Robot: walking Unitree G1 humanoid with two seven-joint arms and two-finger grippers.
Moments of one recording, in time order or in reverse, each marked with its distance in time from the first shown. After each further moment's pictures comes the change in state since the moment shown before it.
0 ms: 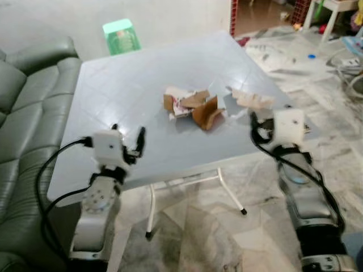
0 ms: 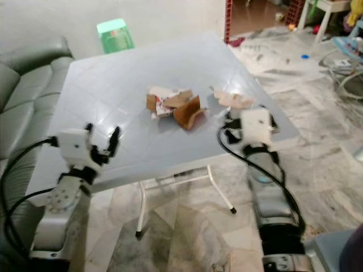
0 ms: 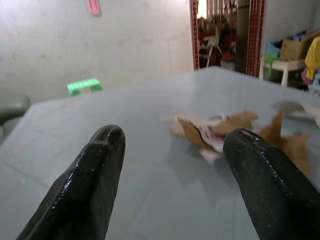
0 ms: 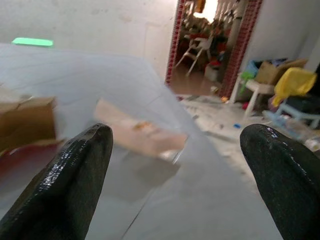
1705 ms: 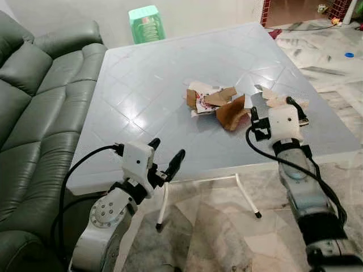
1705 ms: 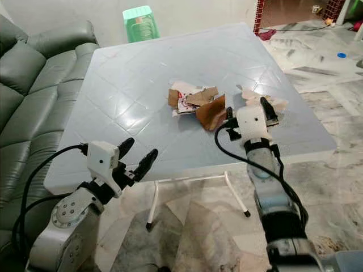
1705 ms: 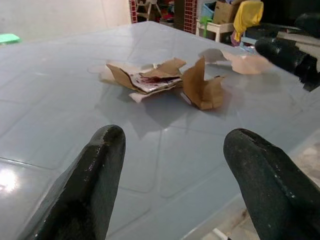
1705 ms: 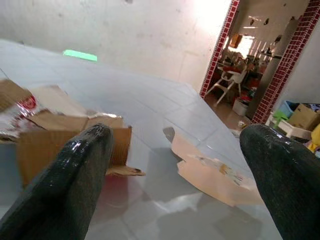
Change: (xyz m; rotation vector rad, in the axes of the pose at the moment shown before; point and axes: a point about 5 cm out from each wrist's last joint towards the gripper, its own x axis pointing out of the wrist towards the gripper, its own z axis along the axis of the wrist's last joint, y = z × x) left arm -0.026 -0.047 0.000 -0.092 0.120 -0.391; right arm 0.005 0.015 0.009 -0.095 -0.148 0.031
